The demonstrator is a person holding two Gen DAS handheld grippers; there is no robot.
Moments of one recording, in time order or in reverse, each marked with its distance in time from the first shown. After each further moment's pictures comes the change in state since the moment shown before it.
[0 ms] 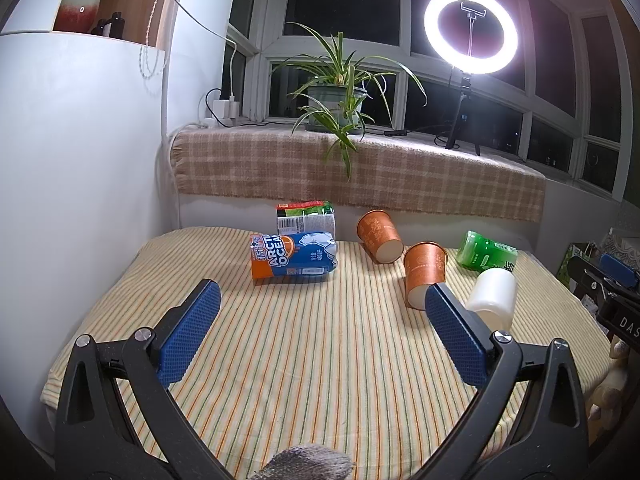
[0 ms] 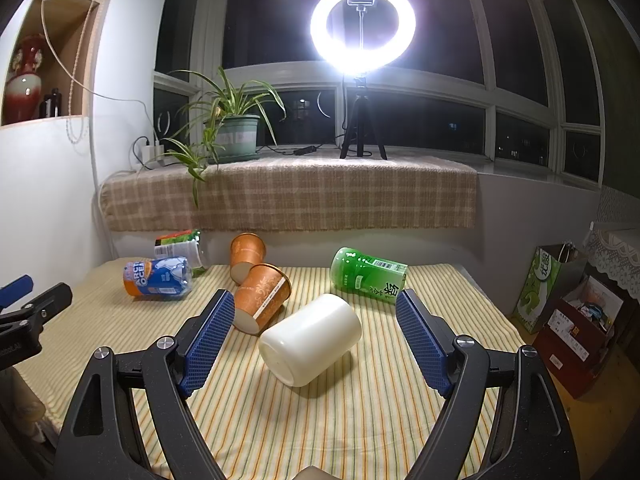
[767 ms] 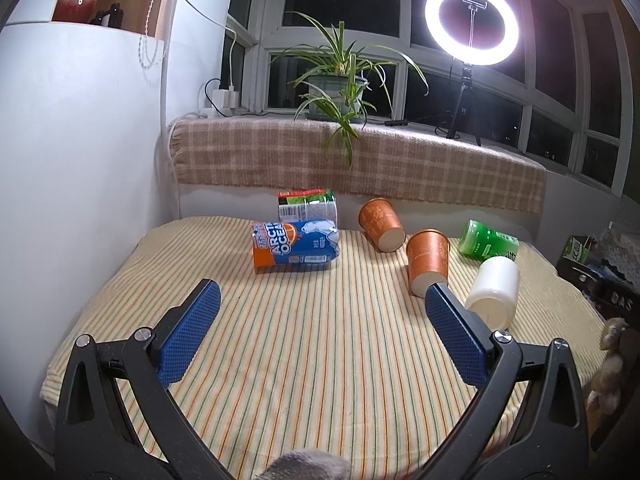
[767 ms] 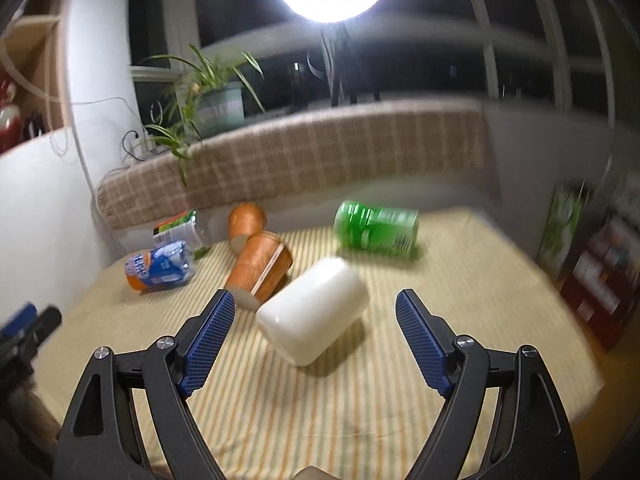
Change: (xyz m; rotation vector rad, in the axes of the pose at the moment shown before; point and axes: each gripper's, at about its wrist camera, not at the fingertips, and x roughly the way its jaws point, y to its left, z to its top) left arm 0.000 0.008 -0.009 0.006 0.046 -0.012; right arm 0.041 -0.035 -0.010 0.180 0.192 0.097
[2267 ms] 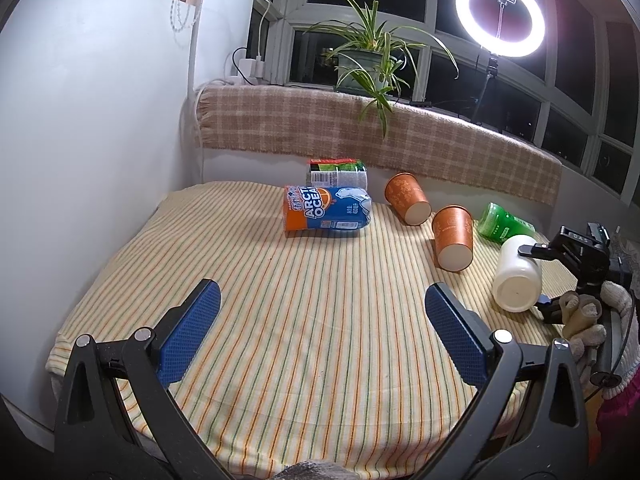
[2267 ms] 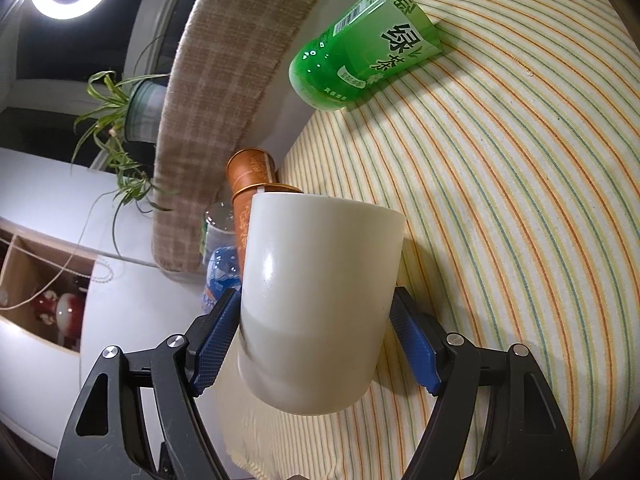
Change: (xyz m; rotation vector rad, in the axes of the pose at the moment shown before) left arm -0.005 0.034 -0.015 -0.076 0.074 0.032; right arm 0.135 -0.078 -0.026 0.704 0.438 0.443
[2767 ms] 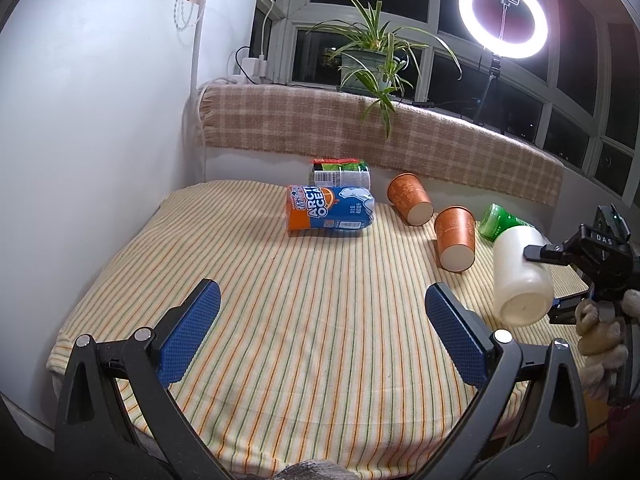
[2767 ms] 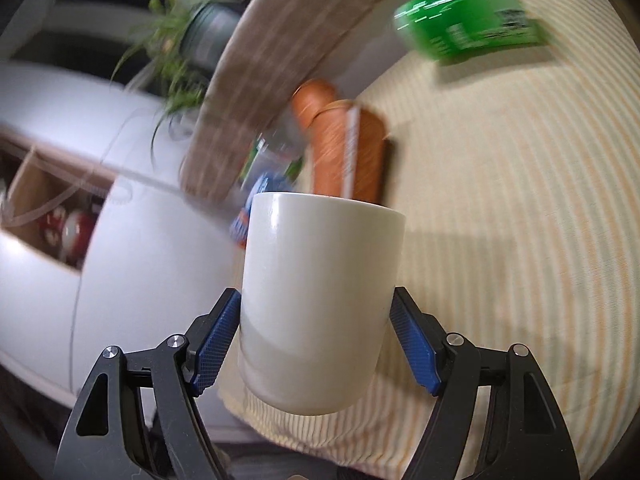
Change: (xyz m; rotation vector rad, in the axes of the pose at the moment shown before) left arm -0.001 0.004 0.004 -0.005 0.006 0.001; right arm 0.014 0.058 -0.038 -0.229 0.165 0.038
